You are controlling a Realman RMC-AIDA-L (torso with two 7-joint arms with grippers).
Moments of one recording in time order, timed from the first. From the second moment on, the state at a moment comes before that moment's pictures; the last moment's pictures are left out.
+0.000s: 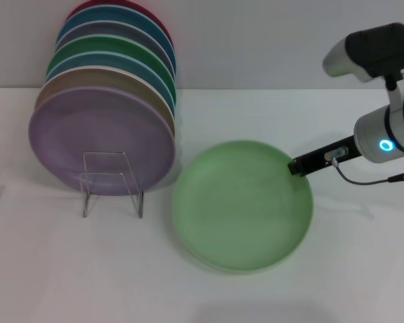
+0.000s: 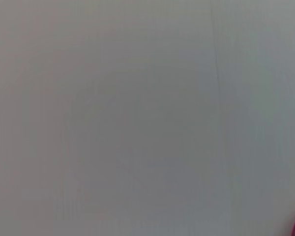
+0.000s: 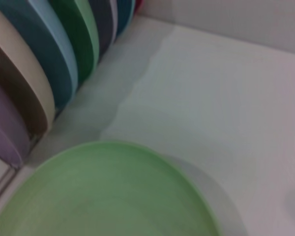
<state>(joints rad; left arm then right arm) -0.24 -2.07 -1.43 -0.17 2.76 1.38 -0.11 0.61 2.07 1.79 1.21 -2.54 1.23 -0.39</state>
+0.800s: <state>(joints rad) -0.13 -2.03 -1.34 -0.61 2.89 1.28 0.00 0.13 2.08 1.70 1.66 -2.21 0.84 -0.81</state>
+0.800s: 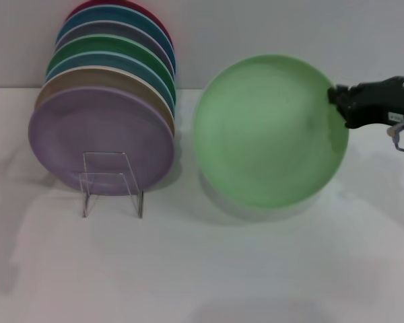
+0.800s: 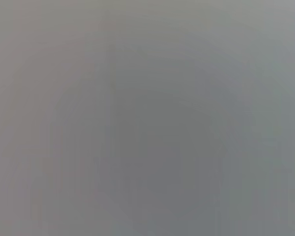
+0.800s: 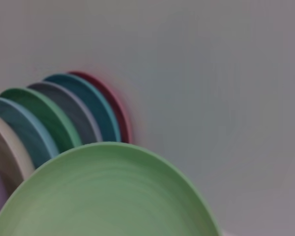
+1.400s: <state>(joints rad) -0.01 -2.07 -1.18 -1.56 2.87 0.28 0.65 0.00 2.09 1.55 1.64 -2.16 0.43 -1.01</state>
